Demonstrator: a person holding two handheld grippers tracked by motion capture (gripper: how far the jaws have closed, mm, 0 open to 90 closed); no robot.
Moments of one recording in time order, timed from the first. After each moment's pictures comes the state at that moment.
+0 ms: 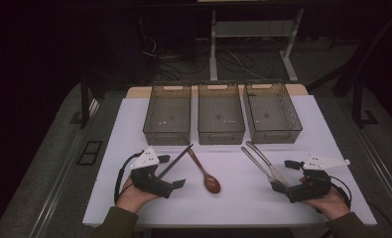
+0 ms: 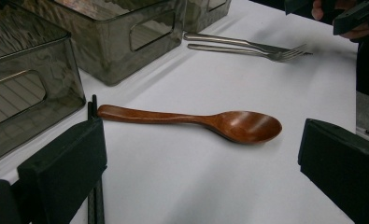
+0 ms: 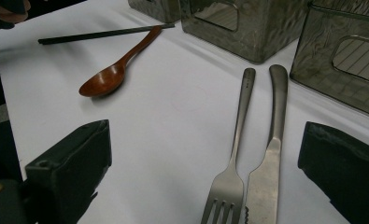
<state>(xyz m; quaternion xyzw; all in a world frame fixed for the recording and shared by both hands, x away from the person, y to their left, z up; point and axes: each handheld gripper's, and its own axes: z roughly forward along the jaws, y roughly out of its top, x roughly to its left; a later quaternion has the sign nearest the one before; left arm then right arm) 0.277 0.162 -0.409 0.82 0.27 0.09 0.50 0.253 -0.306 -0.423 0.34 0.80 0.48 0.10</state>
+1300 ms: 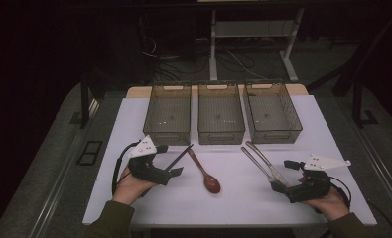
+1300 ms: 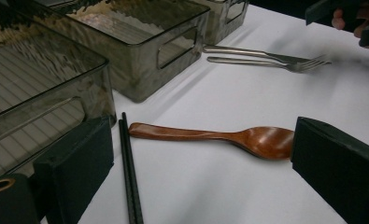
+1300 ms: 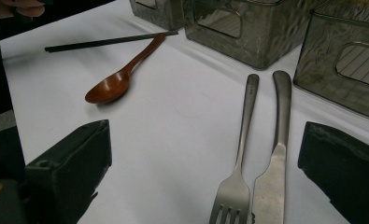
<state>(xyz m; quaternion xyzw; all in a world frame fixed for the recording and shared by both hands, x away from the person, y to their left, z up) 0.300 0.169 -0.396 0.82 0.27 0.11 0.50 0.251 -0.305 -0.422 0.34 0.79 0.50 0.10</state>
